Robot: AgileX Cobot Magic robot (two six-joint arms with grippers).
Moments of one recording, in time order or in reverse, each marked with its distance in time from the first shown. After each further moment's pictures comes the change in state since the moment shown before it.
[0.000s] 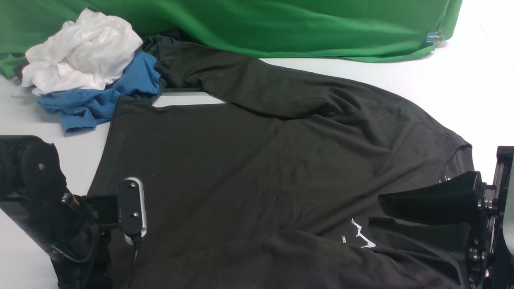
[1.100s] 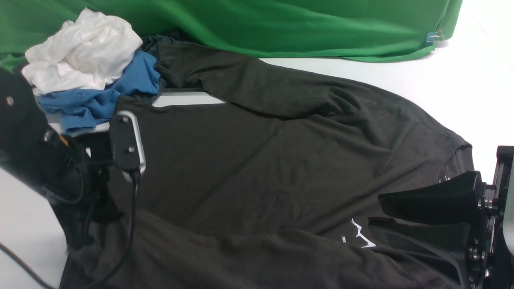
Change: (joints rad) right arm 0.000 0.000 0.000 0.000 -0.001 0.000; left arm 0.000 -0.094 -0.233 -0.051 0.123 -0.021
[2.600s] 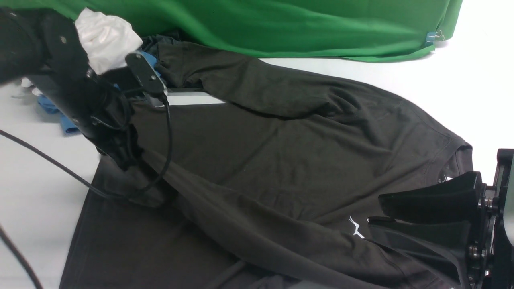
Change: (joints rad) right arm 0.000 0.000 0.000 0.000 0.001 0.042; left arm 0.000 0.329 -0.333 0.068 -0.059 -0.299
